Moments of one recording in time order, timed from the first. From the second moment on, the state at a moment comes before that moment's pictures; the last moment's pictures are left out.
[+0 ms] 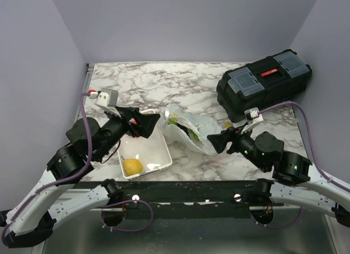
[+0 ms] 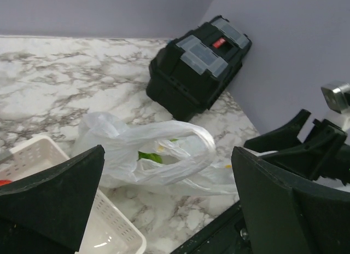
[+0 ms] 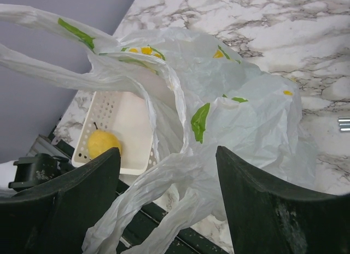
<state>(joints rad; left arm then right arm) -0.88 0.66 1.16 -0.53 -0.29 -0.46 1.12 0.62 0.82 -0.43 0.48 0.56</state>
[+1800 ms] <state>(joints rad) -0.44 1.39 1.32 -0.48 0.56 -0.28 1.12 0.81 0.78 -0.37 0.11 0.47</state>
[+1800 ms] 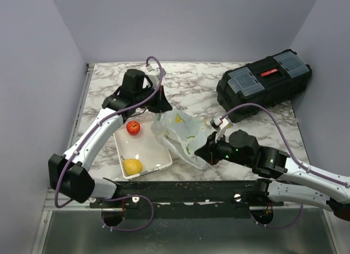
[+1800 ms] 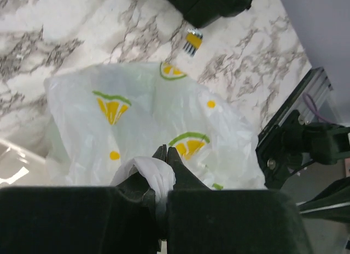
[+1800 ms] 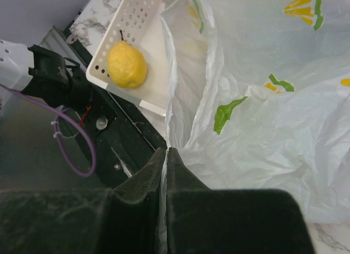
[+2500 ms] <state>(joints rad) -0.43 0.77 0.81 -0.27 0.40 -0.29 1.12 0.93 1.21 -0.57 0.19 0.39</state>
